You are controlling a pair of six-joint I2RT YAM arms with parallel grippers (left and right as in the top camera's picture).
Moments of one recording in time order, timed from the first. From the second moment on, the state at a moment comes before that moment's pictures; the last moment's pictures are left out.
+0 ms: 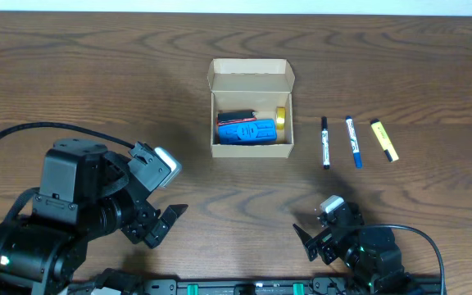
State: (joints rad) left arm -0.28 0.92 1.33 -1.38 0.36 0.39; right arm 0.42 0.01 0.18 -0.76 -0.16 -0.06
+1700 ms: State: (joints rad) left arm -0.28 0.92 1.33 -1.39 0.37 0.39; right arm -0.18 1.25 1.05 -0.72 -0.06 -0.02
